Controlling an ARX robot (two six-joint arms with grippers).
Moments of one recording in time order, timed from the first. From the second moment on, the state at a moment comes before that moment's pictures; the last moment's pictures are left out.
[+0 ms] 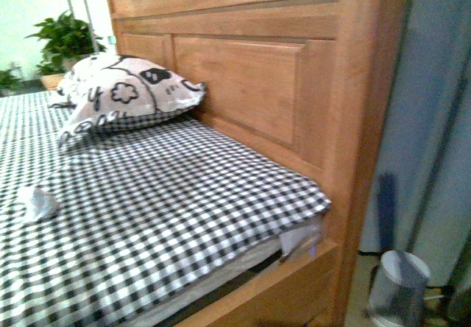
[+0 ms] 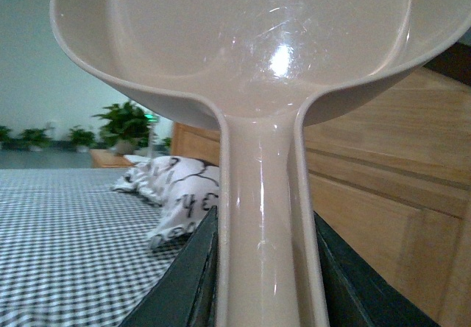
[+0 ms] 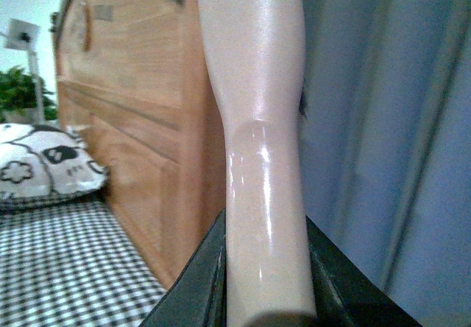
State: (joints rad) left arm -0.22 0.27 0.22 0.49 -0.18 -0.02; right arm 0.53 0.67 0.33 0.72 0.47 -0.22
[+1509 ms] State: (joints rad) left arm 0.02 1.36 0.70 -0.02 0.29 0.56; right arm 0.53 0.67 0.33 0.72 0.47 -0.22
